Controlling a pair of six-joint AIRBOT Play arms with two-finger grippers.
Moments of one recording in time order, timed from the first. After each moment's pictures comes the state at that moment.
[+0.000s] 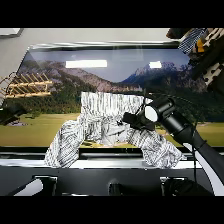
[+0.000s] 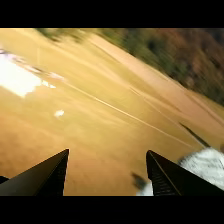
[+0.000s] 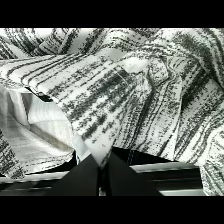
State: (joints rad) left arm 0.56 -1.19 1.12 1.29 -1.21 -1.50; right arm 0.58 -1.17 1.13 -1.51 1.25 2.40
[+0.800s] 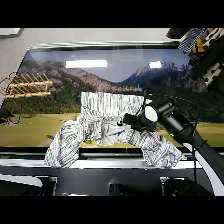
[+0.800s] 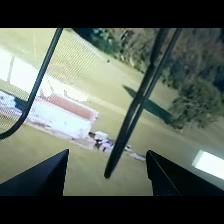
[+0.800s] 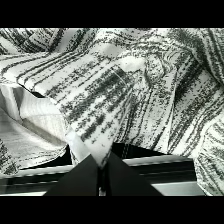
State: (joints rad) left arm 0.80 -1.77 1.50 1.26 -1.15 -1.14; right arm 0.58 -1.17 1.13 -1.51 1.28 2.40
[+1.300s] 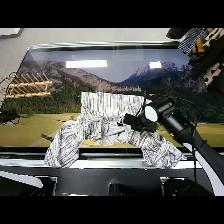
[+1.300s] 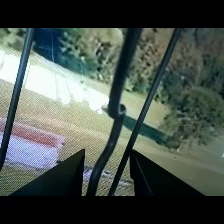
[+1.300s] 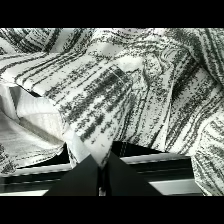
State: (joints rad) left arm 0.72 -1.86 1.52 1.34 -1.10 -1.11; right arm 0.58 -1.17 1.13 -1.51 1.30 2.40
